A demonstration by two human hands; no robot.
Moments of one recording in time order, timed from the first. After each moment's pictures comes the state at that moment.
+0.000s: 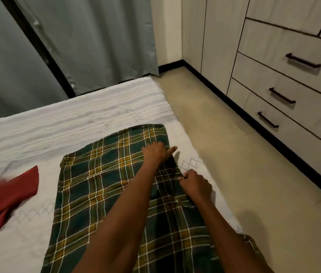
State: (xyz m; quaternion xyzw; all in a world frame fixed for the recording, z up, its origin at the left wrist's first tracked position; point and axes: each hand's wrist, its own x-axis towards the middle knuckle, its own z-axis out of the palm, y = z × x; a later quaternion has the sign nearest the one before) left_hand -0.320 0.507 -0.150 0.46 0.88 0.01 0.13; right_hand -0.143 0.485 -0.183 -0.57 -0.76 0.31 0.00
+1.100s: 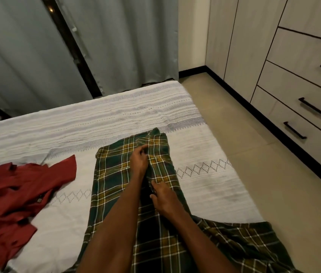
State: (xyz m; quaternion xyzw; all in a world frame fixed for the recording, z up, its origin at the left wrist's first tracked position) left_hand -0.429 0.368 -0.168 0.25 0.83 0.47 0.14; right_hand -0.253 0.345 -0.171 -0.31 -0.87 0.38 0.04
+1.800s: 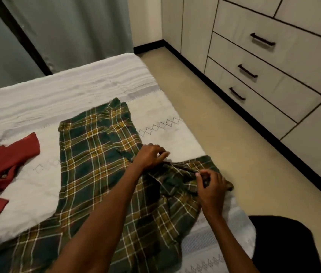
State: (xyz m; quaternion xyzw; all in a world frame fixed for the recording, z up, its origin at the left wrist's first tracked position) left_hand -0.228 0.321 -0.156 0.70 0.68 0.16 0.14; right_hand 0.032 0.291 -0.186 -0.61 -0.65 0.24 0.38
